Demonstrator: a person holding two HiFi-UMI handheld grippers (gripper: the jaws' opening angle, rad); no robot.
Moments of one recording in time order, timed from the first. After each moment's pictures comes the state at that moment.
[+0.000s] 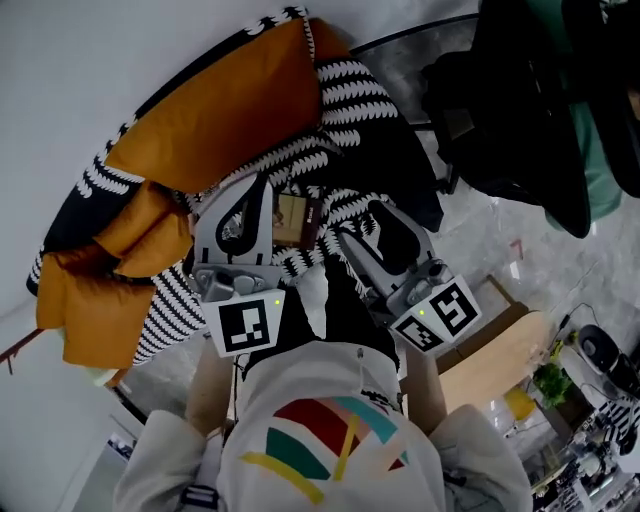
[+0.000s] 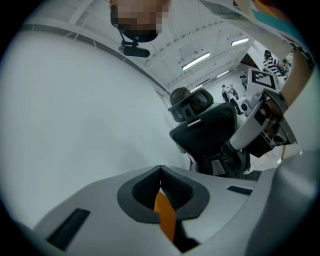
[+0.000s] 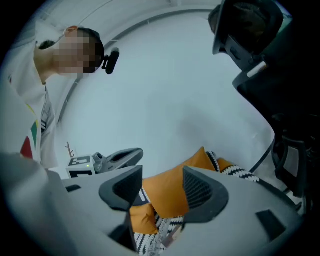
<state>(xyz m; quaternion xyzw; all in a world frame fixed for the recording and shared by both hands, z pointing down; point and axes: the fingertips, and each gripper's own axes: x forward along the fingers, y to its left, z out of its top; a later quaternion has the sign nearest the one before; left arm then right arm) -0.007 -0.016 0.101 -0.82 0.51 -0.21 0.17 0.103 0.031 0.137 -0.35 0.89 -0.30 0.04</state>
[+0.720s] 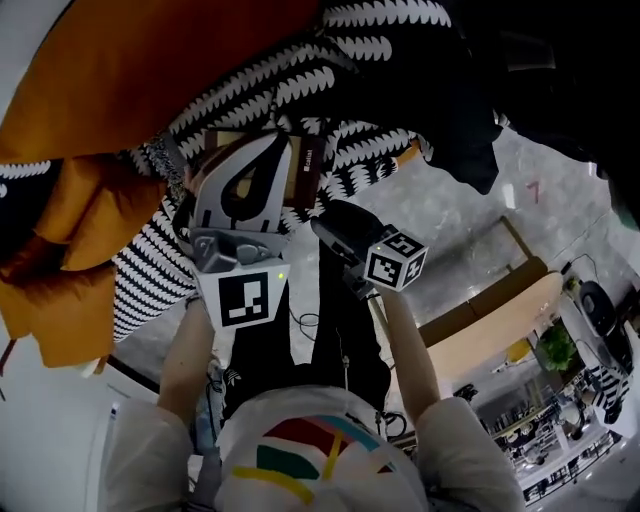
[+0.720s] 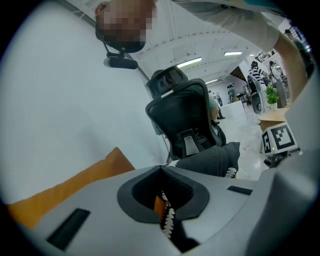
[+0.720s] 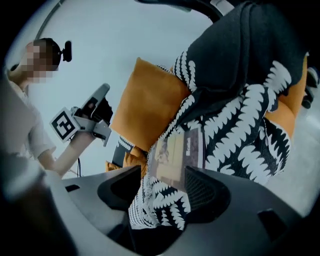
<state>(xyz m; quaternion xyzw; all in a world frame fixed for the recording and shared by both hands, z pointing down) 0.001 -0.010 0.322 -0.88 0.42 -0.21 0.12 0.053 0.163 0.515 -0.30 0.75 -0.59 -0.08</state>
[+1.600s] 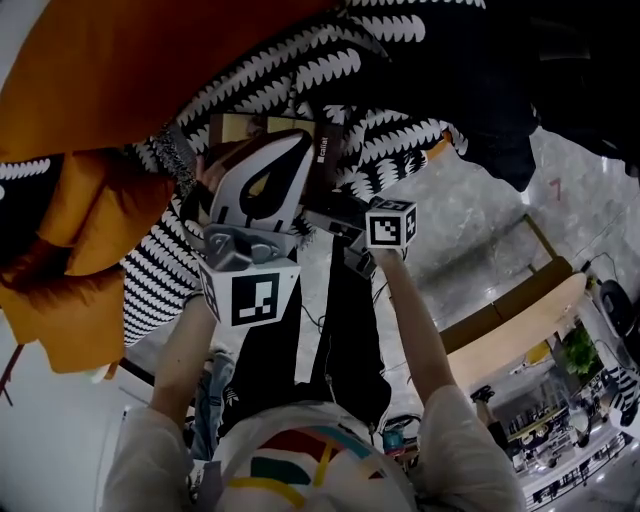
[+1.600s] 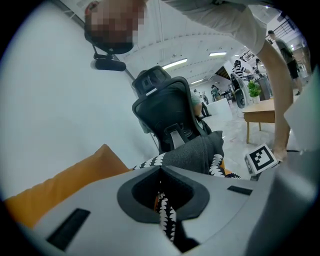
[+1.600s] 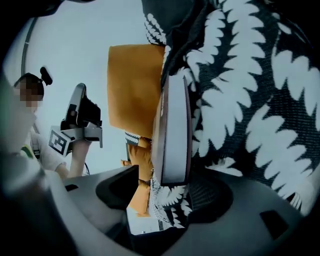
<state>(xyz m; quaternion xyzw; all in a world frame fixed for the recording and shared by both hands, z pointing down) -0.004 0.022 0.373 -0.90 0.35 -0.23 0.15 -0.012 0.186 0.596 -0.17 0.70 -0.69 -0.03</state>
